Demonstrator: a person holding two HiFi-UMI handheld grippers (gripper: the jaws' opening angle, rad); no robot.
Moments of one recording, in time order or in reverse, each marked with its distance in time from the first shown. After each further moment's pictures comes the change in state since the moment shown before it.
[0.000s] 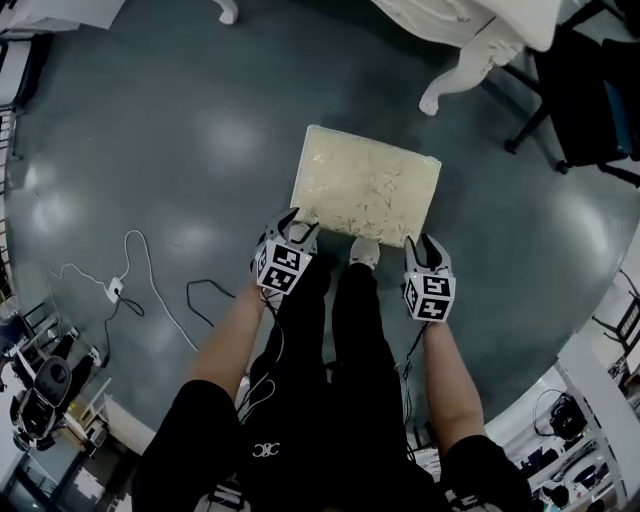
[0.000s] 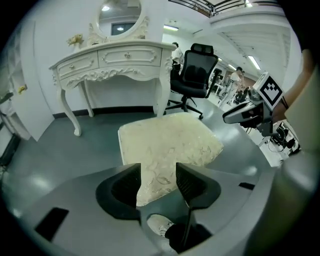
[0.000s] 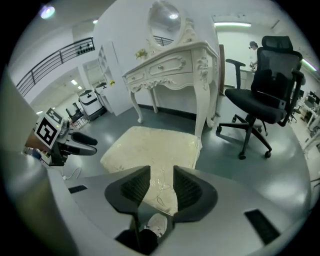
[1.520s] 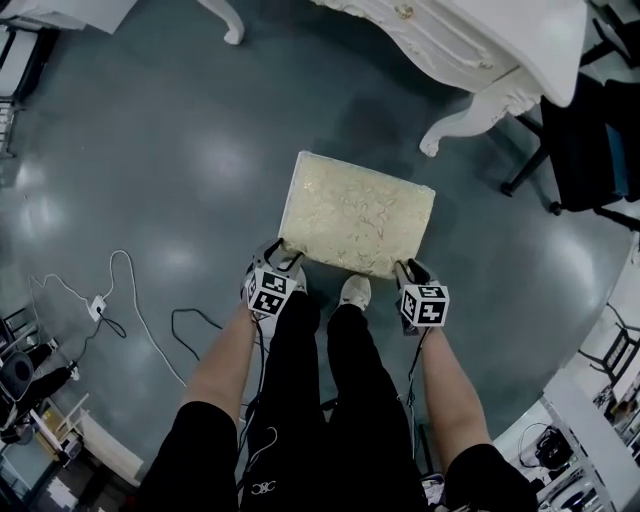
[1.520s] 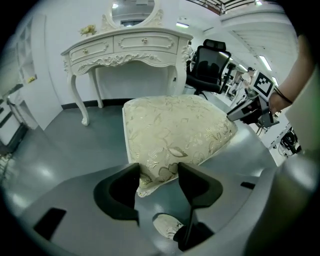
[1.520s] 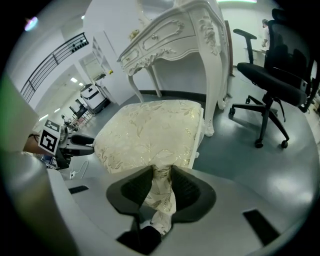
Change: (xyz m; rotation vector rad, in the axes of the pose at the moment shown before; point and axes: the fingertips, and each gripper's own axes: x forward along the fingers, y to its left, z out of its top) left arm 0.062 0.060 -0.059 -0.080 0.017 0.067; right arm 0.107 -0.014 -0.030 0.033 0.177 0.112
